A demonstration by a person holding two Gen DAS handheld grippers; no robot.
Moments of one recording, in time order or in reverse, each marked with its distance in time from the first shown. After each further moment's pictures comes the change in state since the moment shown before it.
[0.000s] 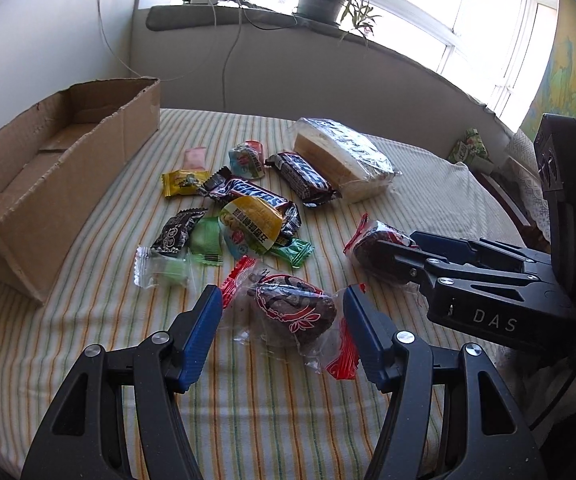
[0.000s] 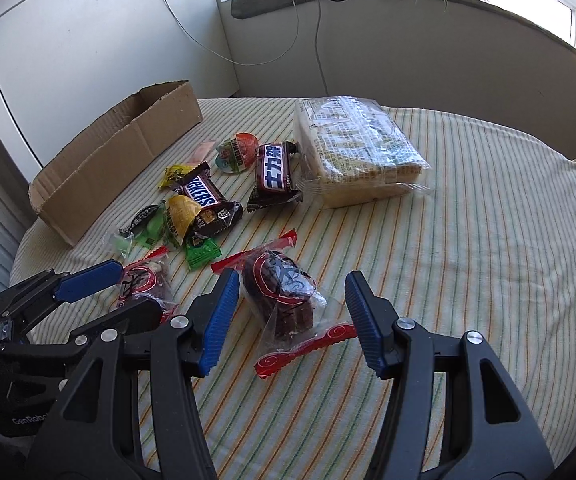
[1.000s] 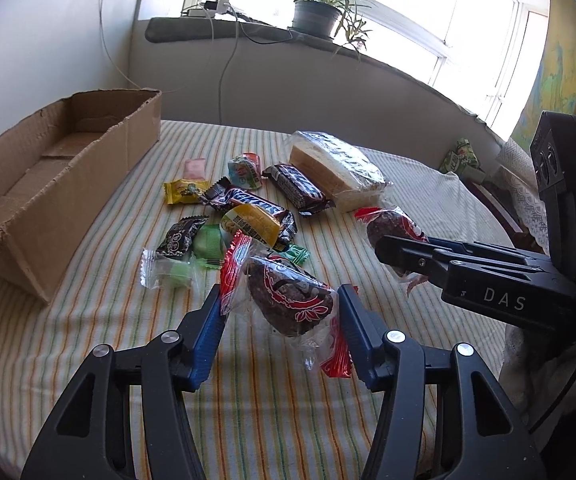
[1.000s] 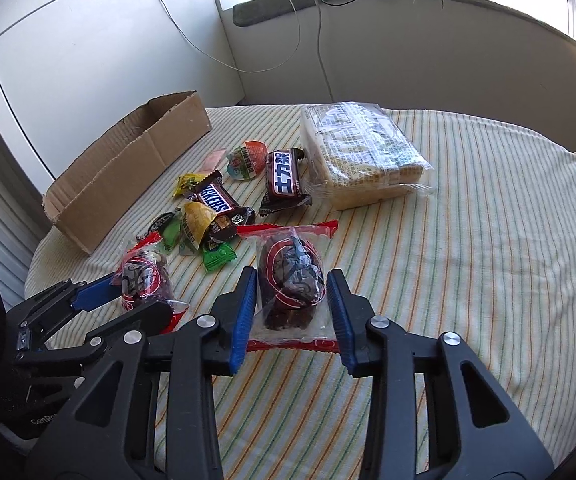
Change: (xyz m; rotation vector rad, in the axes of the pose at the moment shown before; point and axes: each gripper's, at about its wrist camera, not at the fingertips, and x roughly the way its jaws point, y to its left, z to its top) left arm -0.013 0.005 -0.004 -0.002 -0.061 -0.027; right arm -0.015 0.001 0.001 0.031 -0.027 0.038
